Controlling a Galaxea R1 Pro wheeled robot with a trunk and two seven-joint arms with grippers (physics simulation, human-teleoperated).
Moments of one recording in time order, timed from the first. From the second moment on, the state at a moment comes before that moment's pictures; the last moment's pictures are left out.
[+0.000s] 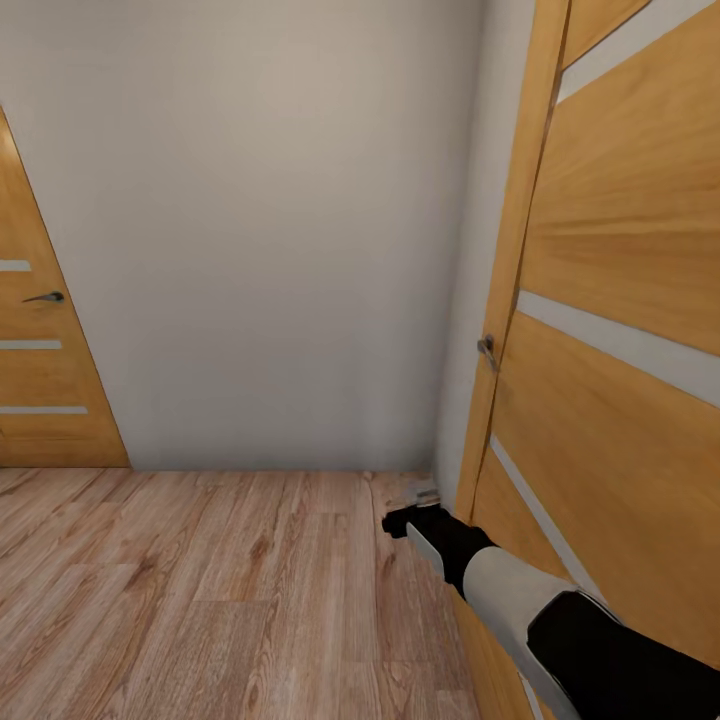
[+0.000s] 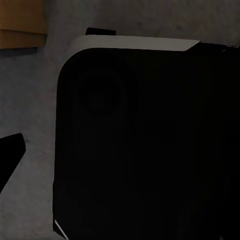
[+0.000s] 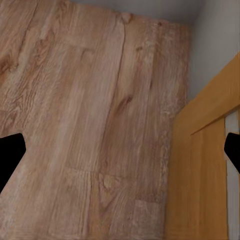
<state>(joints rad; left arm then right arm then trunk) 0.00 -0.02 0.01 -0.10 0.10 0.00 0.01 -0.94 0.17 0.55 -0.22 -0.40 0.32 -0.18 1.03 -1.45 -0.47</state>
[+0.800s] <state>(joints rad) 0.00 -0.02 0.01 -0.10 0.10 0.00 0.01 -0.72 0.17 0.55 -0.21 -0.36 0.29 -0.18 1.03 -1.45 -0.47</state>
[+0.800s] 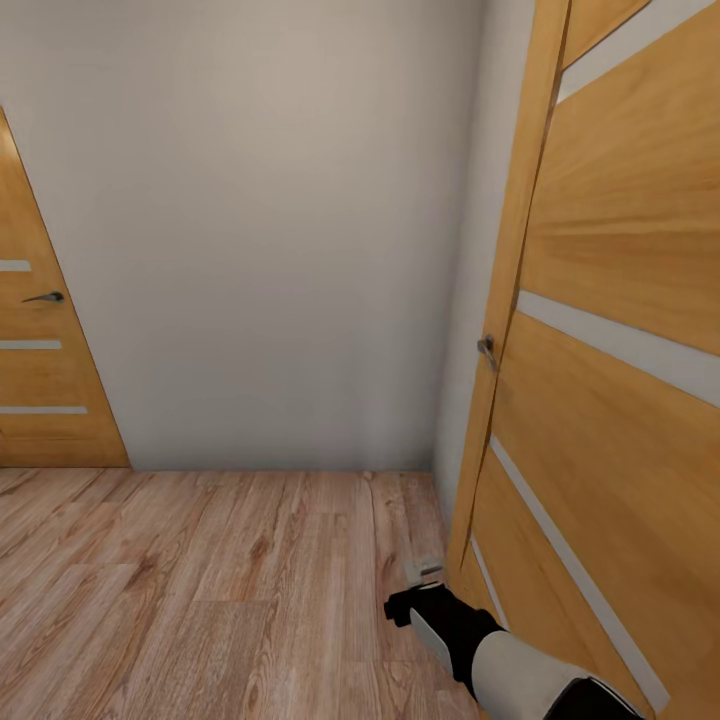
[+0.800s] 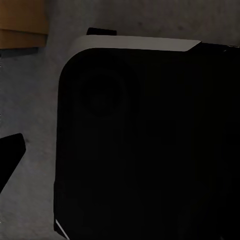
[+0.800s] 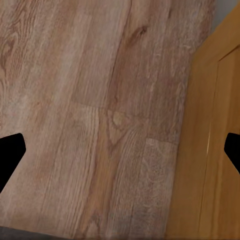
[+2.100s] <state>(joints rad) 0.00 -0.02 0.01 -0.10 0.10 0.00 0.01 -0.67 0.17 0.55 -0.01 -0.30 0.15 -0.16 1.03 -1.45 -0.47</state>
